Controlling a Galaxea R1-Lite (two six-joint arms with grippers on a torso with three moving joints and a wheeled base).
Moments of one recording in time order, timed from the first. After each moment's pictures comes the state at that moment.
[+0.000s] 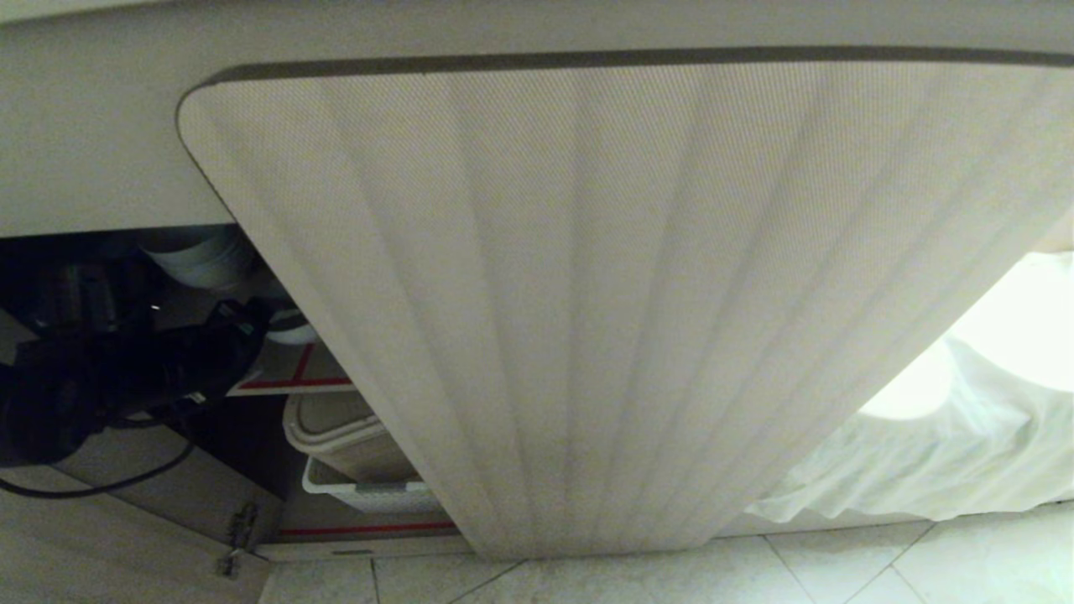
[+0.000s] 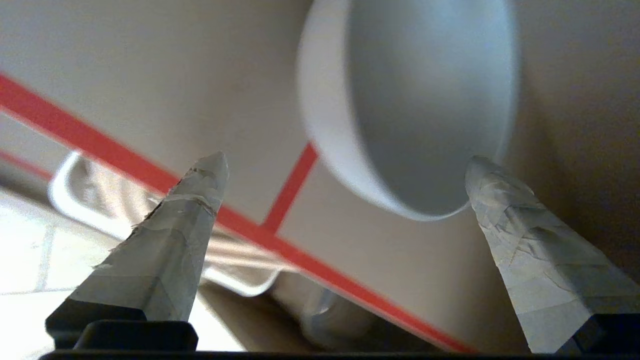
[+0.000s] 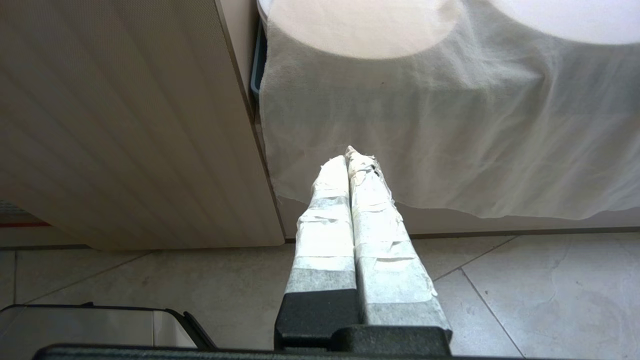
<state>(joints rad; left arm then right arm) 0.14 1.76 -0.77 -0.56 -0.21 -0.87 0.00 0.00 0.00 0.00 0.00 0.00</state>
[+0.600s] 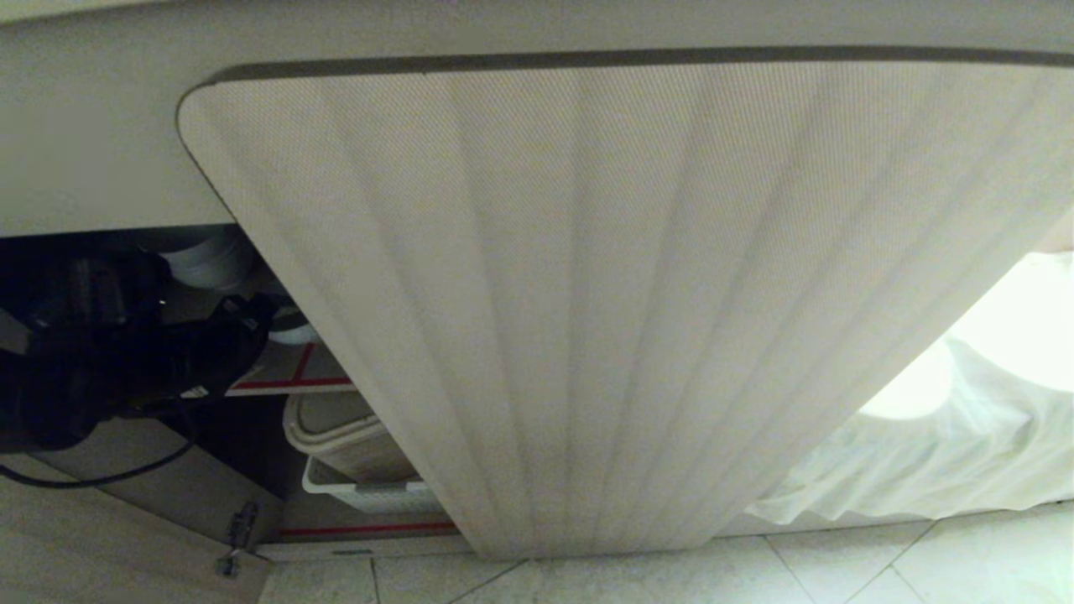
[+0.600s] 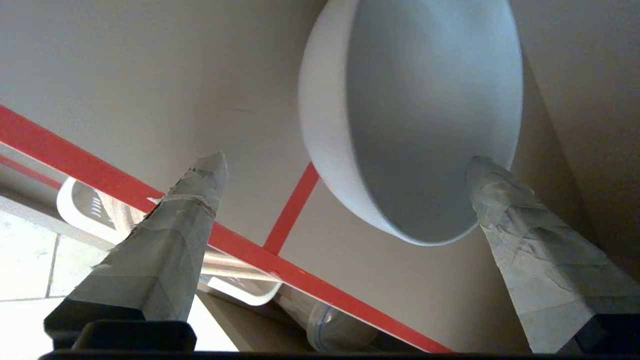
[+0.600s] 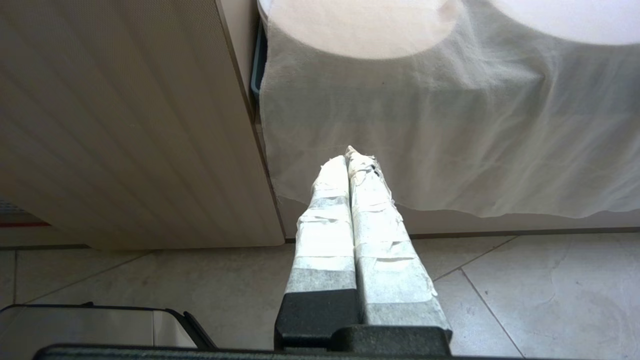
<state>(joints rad) 0.14 1.78 -0.81 -0.54 -0.19 -0.86 0.00 0.00 0.00 0.00 0.00 0.00</state>
